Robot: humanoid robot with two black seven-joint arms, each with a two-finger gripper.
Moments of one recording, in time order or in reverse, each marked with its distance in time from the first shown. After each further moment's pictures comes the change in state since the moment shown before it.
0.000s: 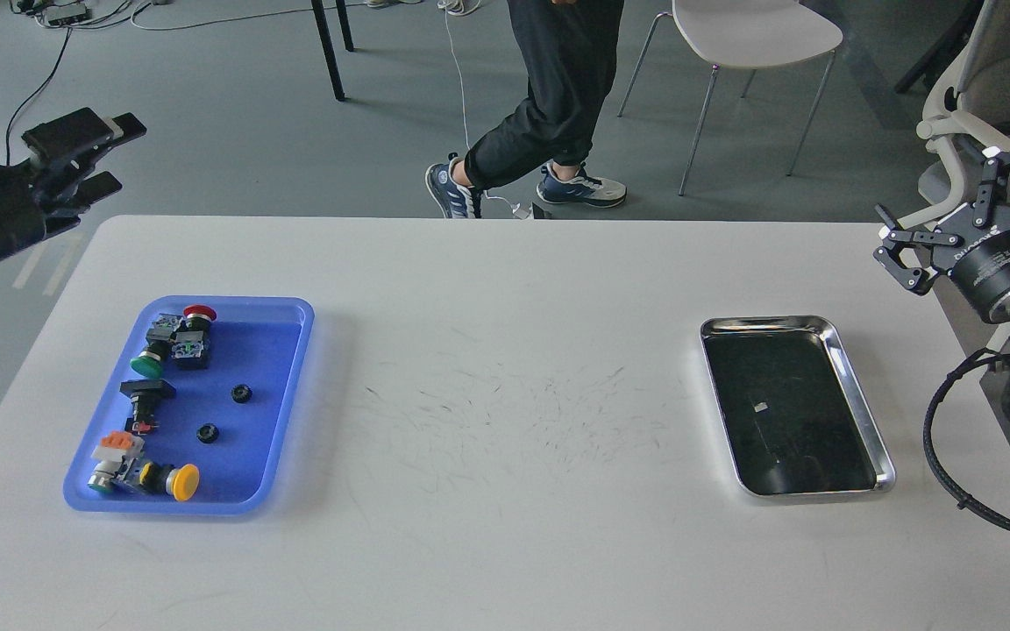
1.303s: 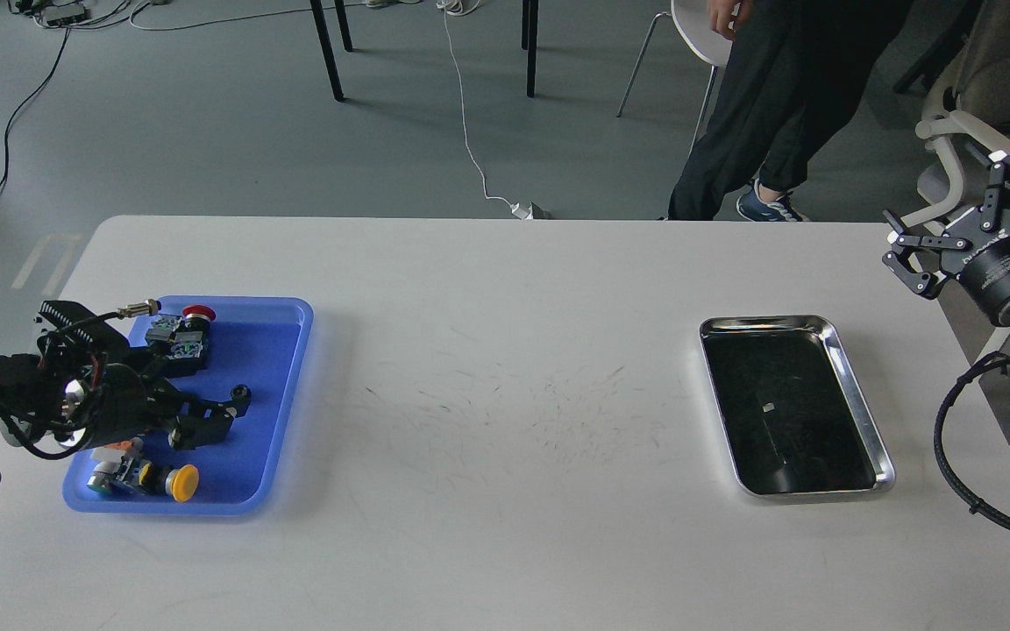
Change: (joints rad) left arm 0.054 -0.141 0.378 0.030 0.977 0.277 -0.085; right arm -0.001 -0.022 -0.021 -0.003 0.000 -0.003 0.002
